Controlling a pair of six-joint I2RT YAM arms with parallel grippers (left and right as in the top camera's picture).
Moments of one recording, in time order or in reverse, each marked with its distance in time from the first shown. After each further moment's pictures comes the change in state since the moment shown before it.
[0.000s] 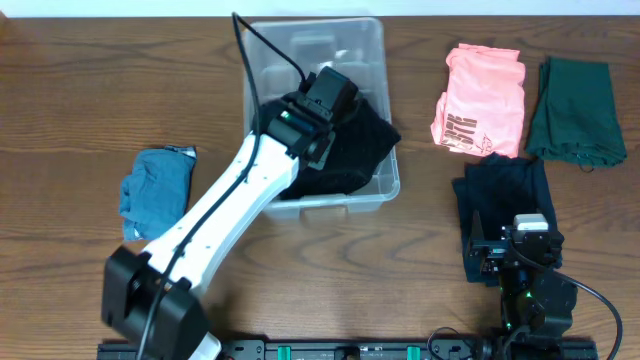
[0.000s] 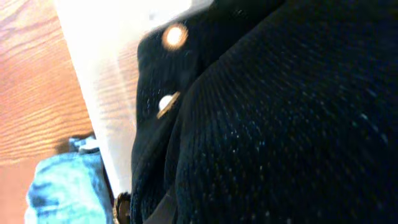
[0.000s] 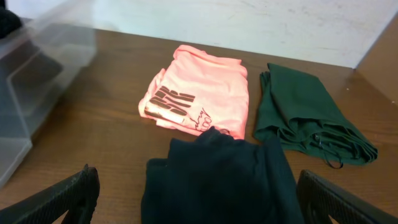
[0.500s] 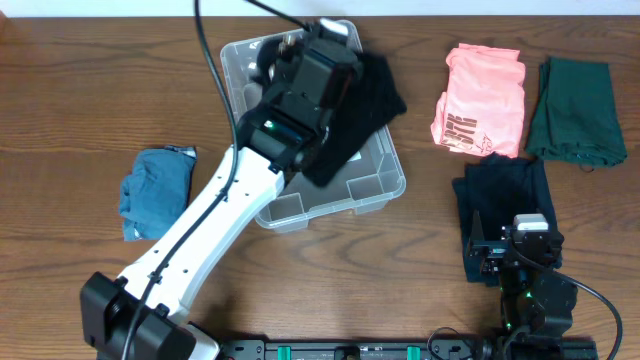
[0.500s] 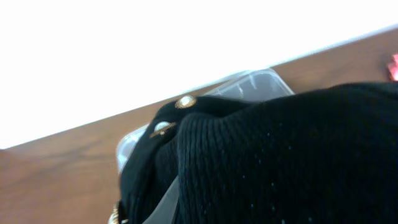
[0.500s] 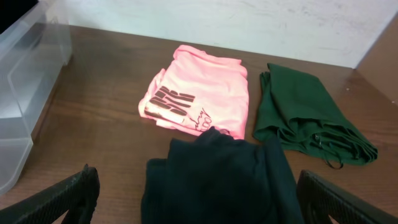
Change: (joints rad) left arm 0.021 -0.083 -0.014 0.557 -0.146 0.168; right arm 0.000 0.000 0.000 0.000 0.000 0.000
